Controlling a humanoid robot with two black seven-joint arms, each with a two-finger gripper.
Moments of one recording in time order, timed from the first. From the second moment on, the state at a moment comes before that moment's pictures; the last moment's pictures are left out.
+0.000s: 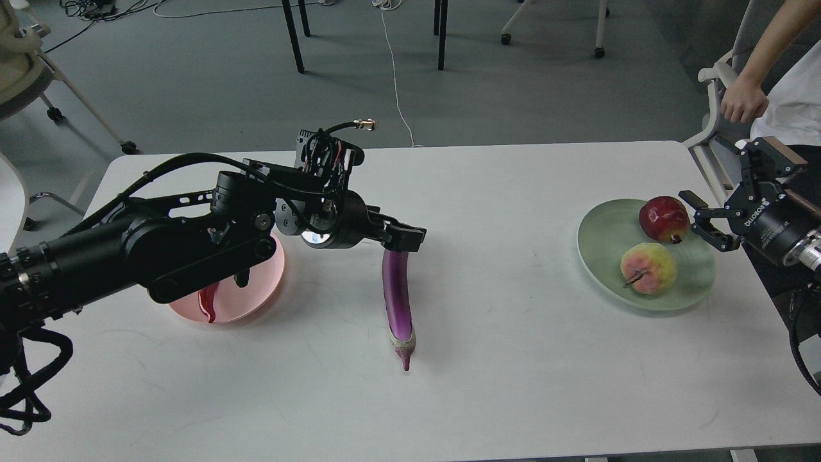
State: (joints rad) left arm -1.05 0.31 -0.26 -1.22 1.47 -0.49 0.16; right arm 0.71 -0.89 0.19 0.96 0.08 0.49 0.49
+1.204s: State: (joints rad) left arm -0.97 0.17 -0.21 -1.01 1.46 -0.49 0.24; right arm 0.69 -0.89 0.18 0.96 0.07 0.49 0.49
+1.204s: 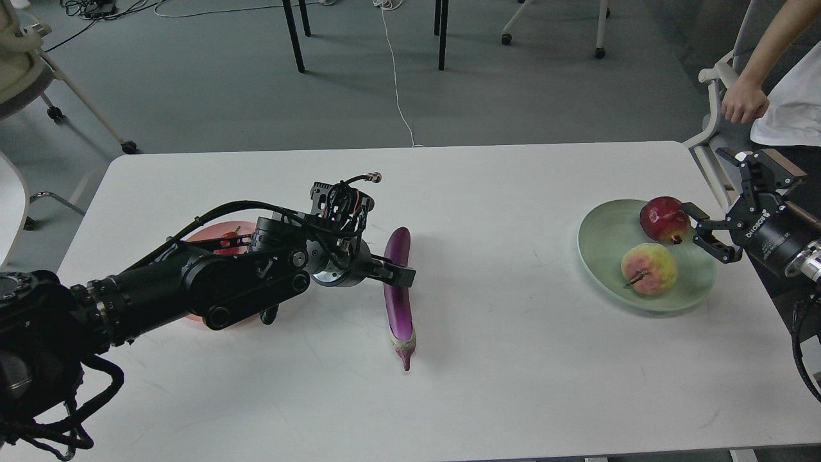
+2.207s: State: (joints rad) left arm -0.96 0.13 -0.21 -1.01 1.45 -0.49 0.24; right arm 0.67 -0.89 0.19 0.96 0.03 0.49 0.49
